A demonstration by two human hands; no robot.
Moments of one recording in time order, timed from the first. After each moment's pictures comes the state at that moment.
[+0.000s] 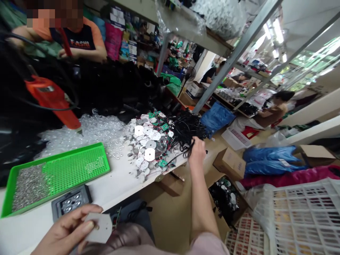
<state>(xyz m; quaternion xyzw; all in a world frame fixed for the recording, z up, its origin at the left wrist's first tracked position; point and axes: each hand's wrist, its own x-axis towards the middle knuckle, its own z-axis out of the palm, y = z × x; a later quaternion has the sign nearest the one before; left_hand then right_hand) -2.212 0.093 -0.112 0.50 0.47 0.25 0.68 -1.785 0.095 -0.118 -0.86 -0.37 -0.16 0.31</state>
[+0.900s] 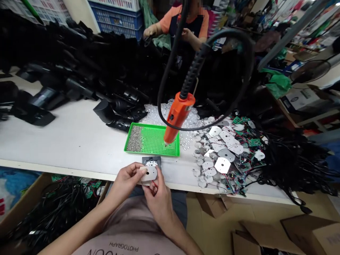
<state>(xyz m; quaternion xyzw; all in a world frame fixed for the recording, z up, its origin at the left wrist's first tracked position) -2.280 0.104 -0.157 0.38 0.55 0.41 0.61 -2.142 0.067 -0.179 -0.61 -0.53 0.47 0.35</state>
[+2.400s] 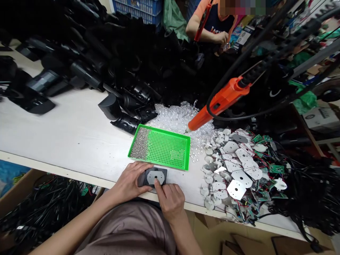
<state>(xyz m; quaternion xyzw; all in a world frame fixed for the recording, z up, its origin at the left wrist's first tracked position) -2.320 0.133 -0.216 0.76 0.53 0.24 0.30 -2.111 0.113 -0.218 -0.40 -0.87 -0.11 0.27</state>
